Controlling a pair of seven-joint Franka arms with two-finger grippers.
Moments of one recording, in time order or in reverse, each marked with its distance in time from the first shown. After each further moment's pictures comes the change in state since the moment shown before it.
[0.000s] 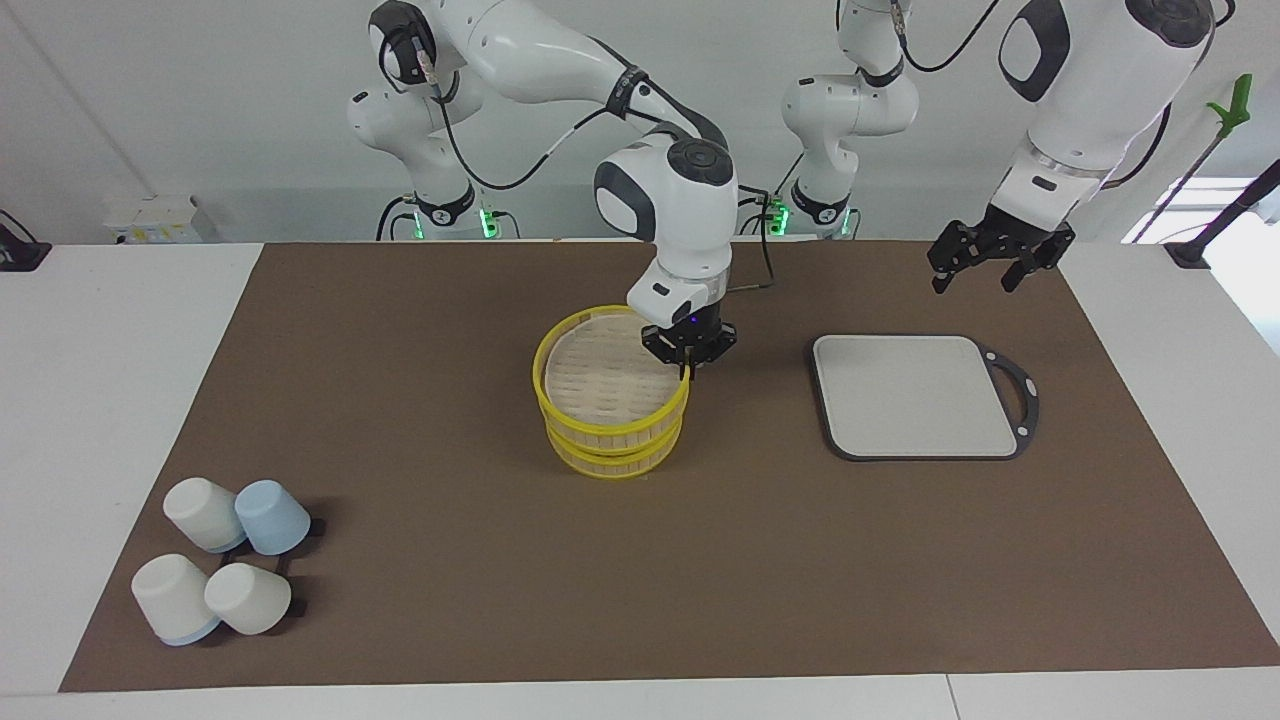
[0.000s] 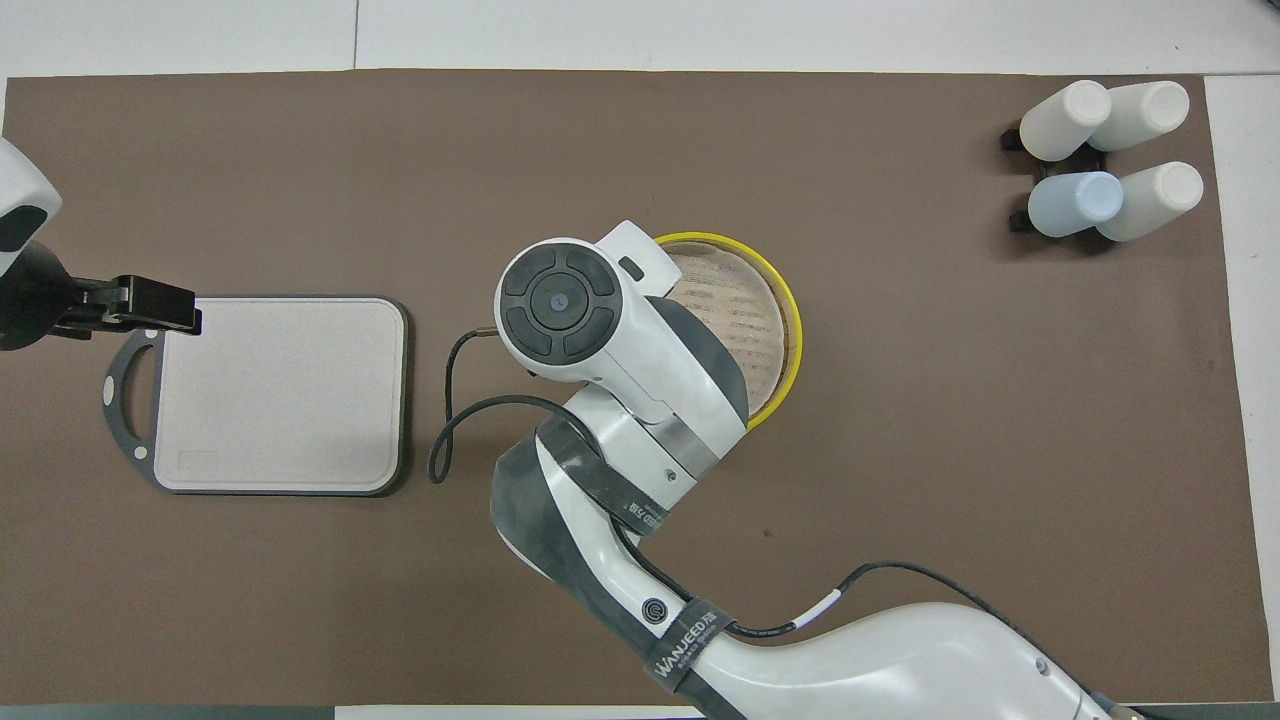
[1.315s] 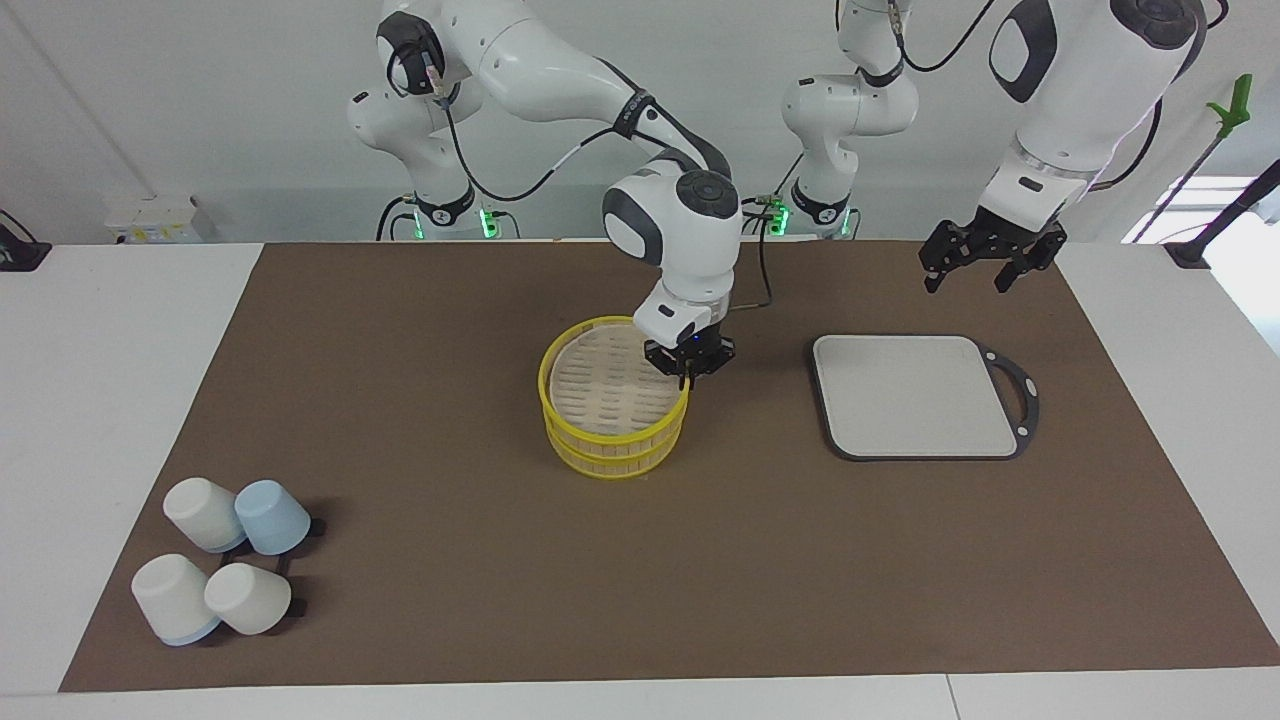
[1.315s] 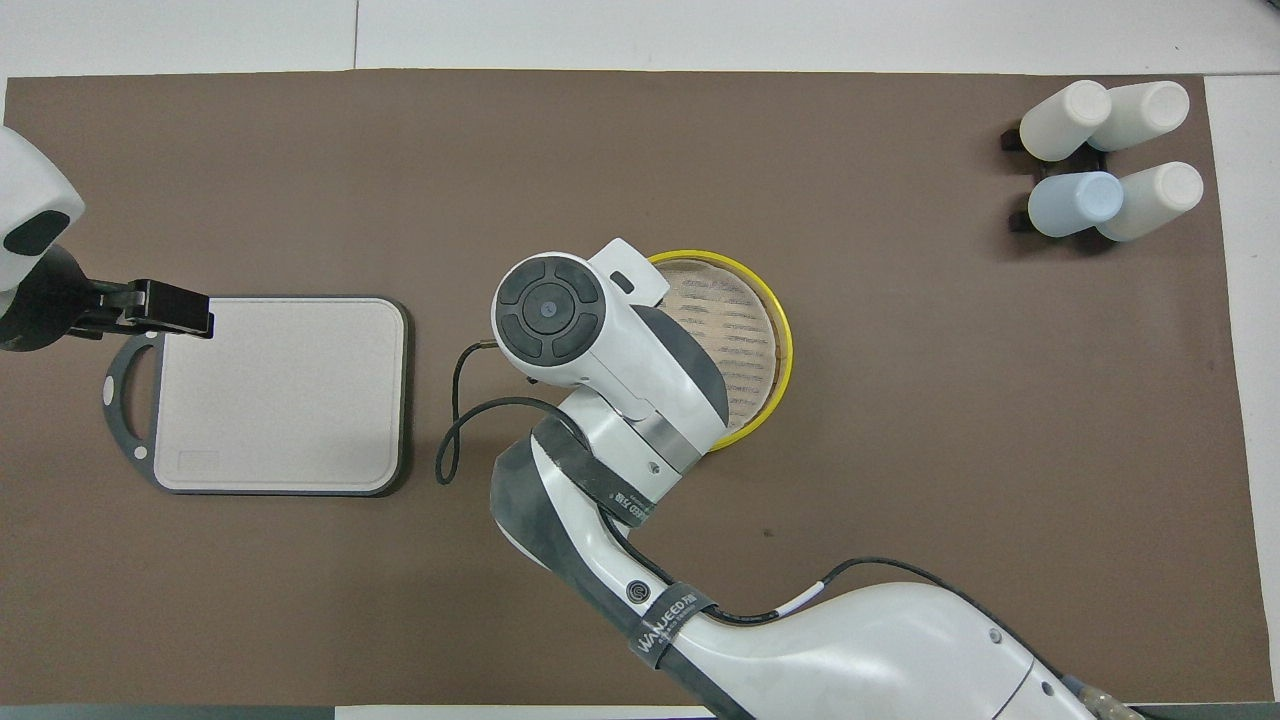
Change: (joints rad) left arm -0.001 0.001 -0.025 -0.001 0.013 -0.014 0.004; right arm 0.009 0.043 0.000 -0.019 0.000 0.014 0.000
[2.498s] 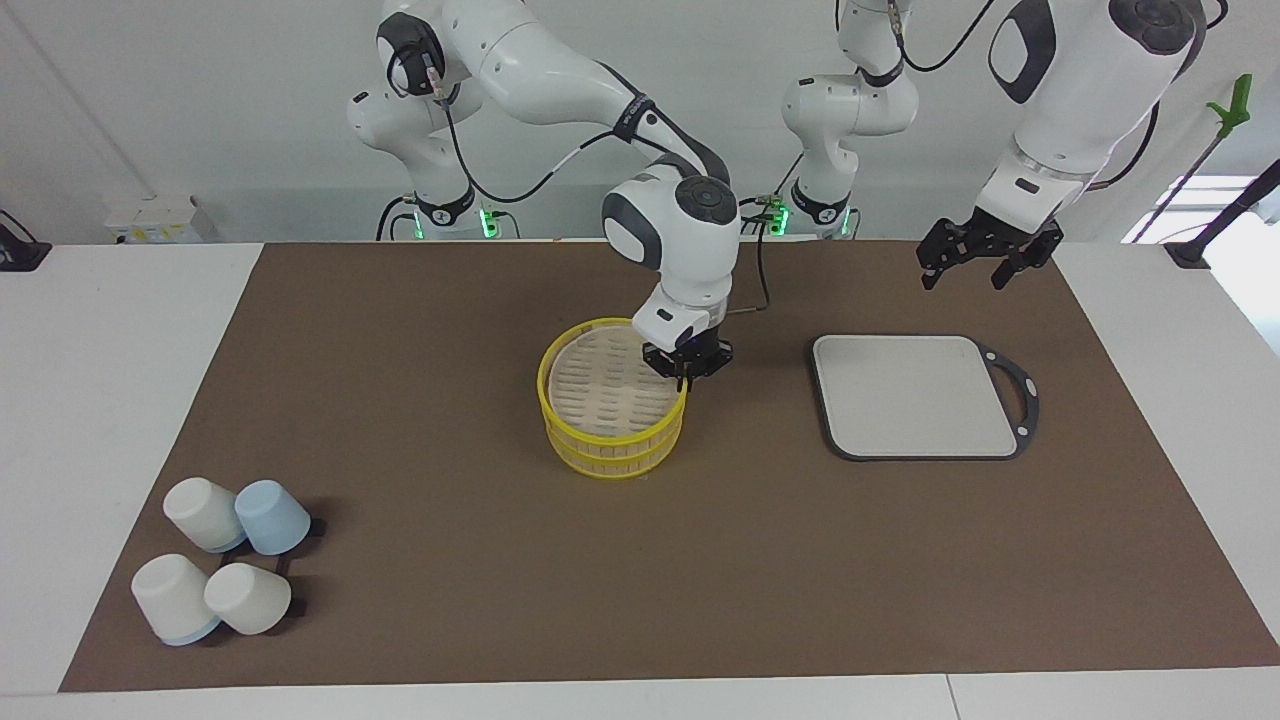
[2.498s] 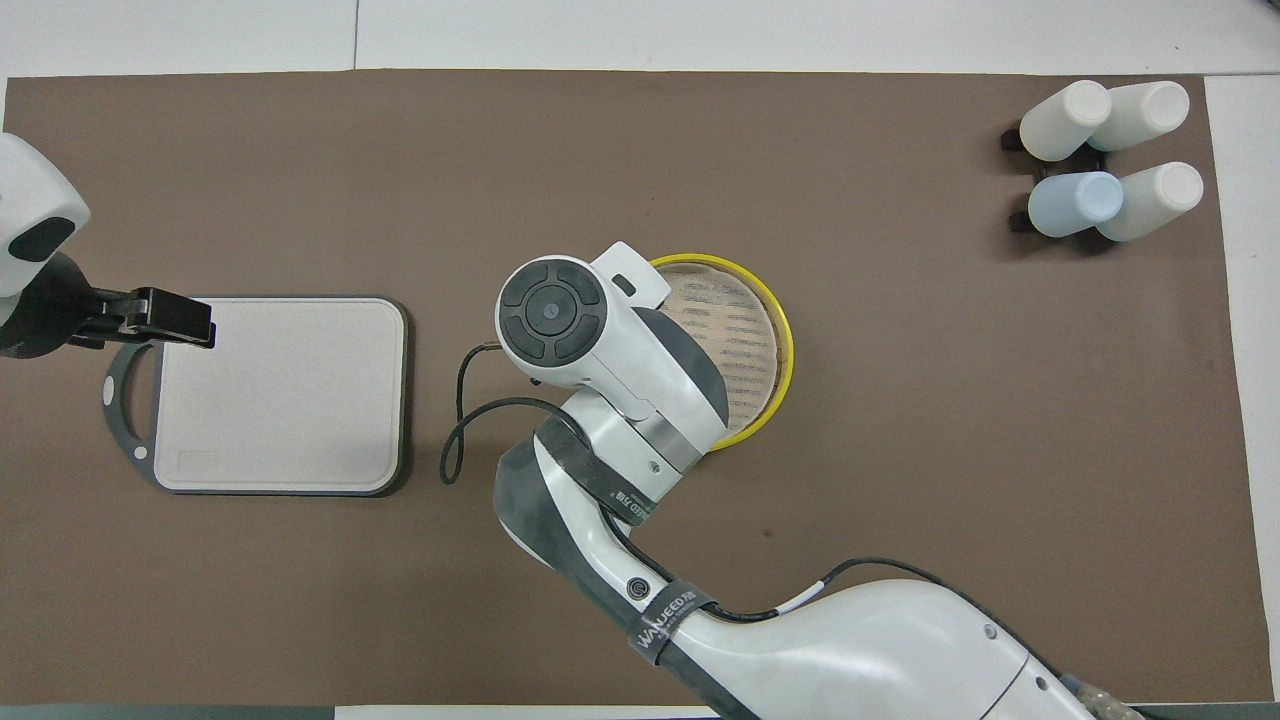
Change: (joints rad) left arm 0.000 0.000 0.000 0.000 0.000 -0.017 0.001; right arm 0.000 0.003 -0.002 -0.017 0.000 0.013 0.001
